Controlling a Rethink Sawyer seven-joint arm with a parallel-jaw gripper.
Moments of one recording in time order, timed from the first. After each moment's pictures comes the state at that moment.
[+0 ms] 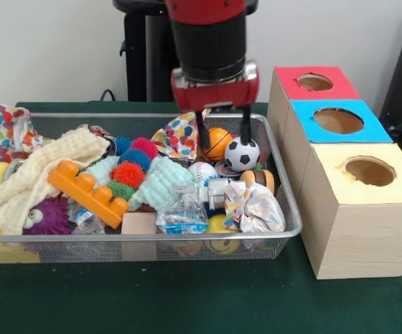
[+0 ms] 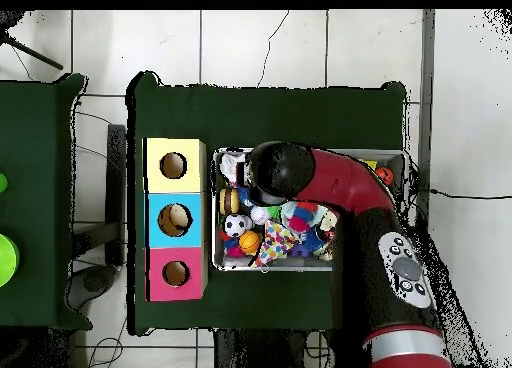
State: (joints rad) arm -0.38 -0.64 0.19 1.52 -0.02 0.78 1.49
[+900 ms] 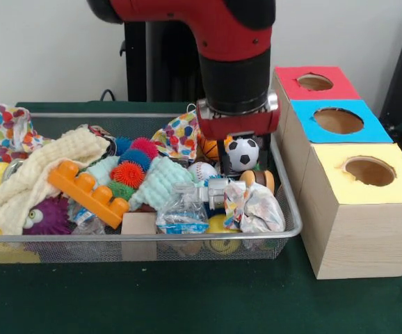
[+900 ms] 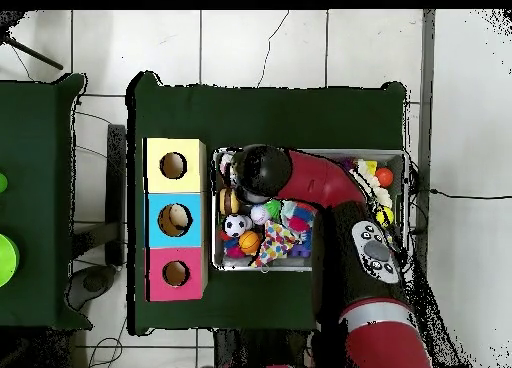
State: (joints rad) arm -0.33 -0.53 0.17 1.49 -0.01 0.69 1.49
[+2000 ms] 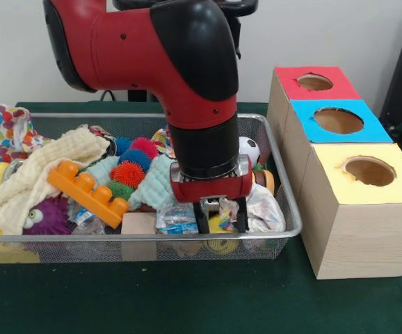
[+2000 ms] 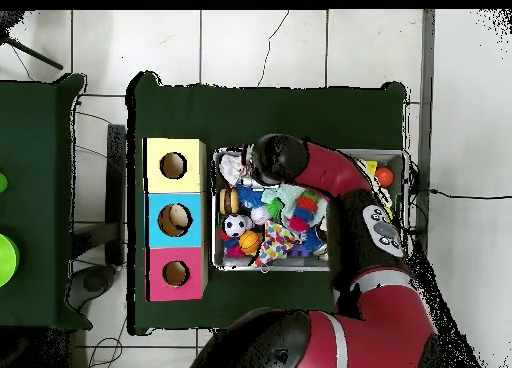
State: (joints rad) arm -0.39 -0.36 0.20 1.34 0.01 0.58 1.49
